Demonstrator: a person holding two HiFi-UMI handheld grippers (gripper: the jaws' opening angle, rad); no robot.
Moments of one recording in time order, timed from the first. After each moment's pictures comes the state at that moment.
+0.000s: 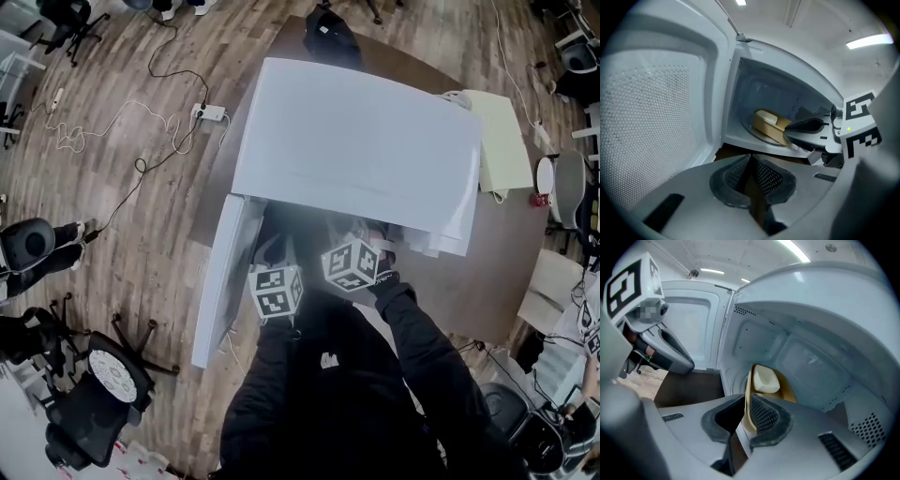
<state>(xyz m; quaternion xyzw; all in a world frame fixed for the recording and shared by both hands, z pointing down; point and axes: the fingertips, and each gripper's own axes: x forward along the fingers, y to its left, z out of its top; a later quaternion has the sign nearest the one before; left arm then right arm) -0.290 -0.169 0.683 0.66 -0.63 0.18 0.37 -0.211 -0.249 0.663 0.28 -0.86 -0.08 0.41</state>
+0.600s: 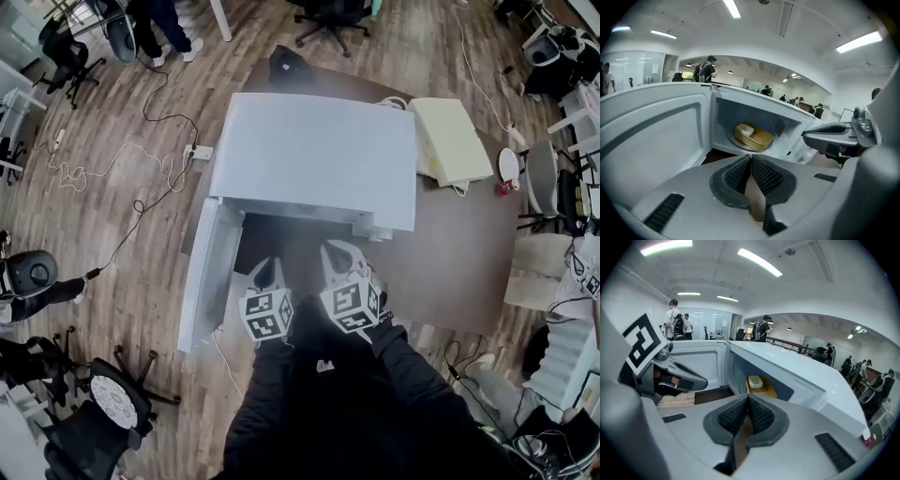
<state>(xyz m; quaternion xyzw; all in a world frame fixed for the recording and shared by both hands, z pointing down) -0.244 -0.110 0.605 0.68 -0.64 0.15 0.33 -0.139 -0.150 0.555 0.36 -0.88 0.02 0.31</state>
